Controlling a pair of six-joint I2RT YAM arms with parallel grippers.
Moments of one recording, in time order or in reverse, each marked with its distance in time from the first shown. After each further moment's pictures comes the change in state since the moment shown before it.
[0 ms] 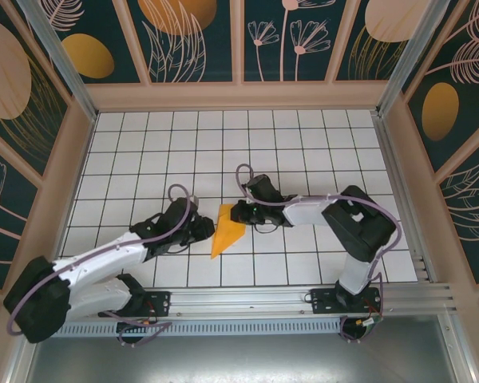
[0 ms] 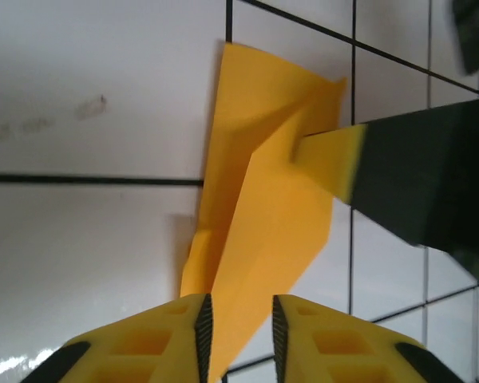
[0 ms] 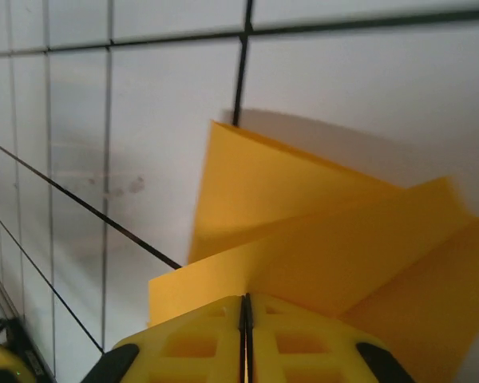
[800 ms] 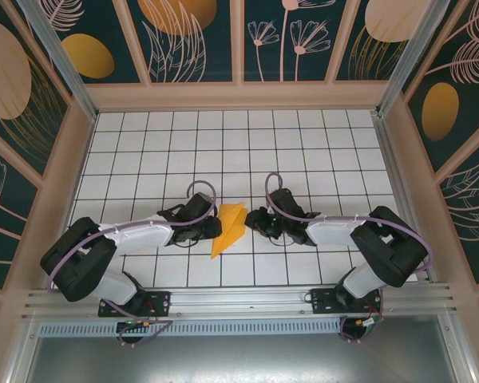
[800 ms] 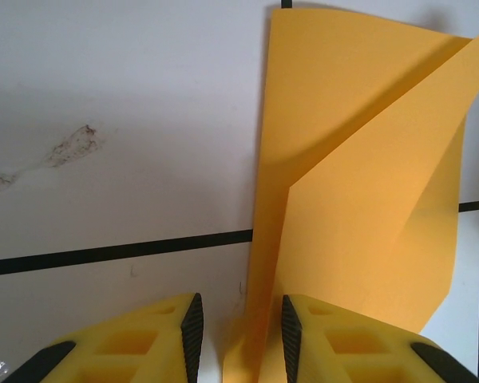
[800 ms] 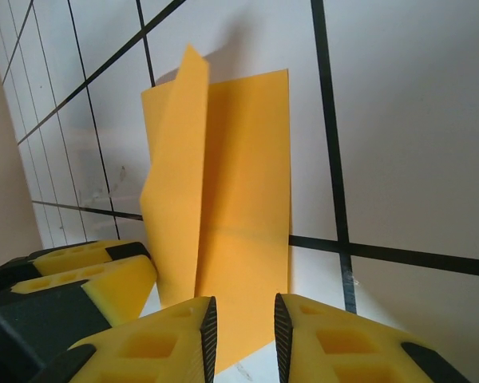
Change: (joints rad) left arm 0.000 0.323 0.096 0.046 -0.029 0.124; right arm -0.016 -0.225 -0.295 0.132 0.047 0.317
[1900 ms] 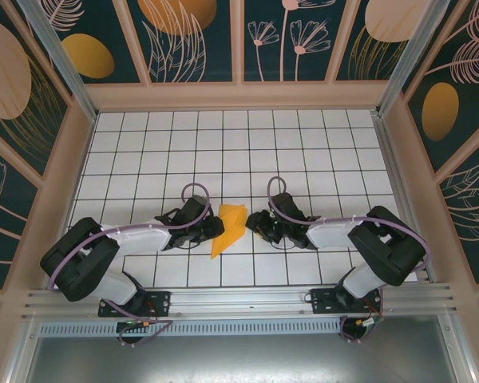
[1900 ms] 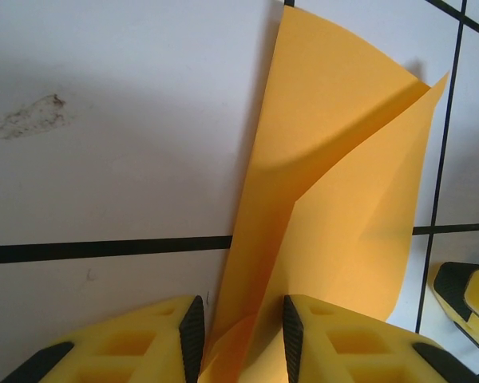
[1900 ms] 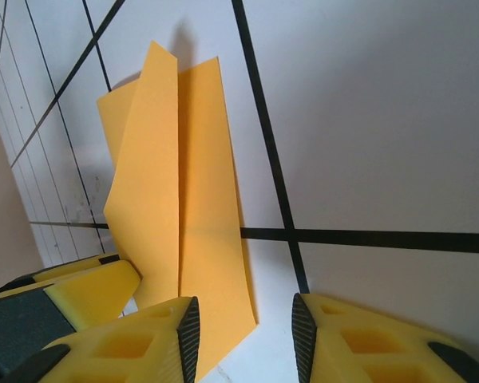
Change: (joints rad) left arm 0.016 0.000 -0.090 0.196 0.086 -0.179; right arm 0.010 0.006 -0.047 0.047 0.027 0.090
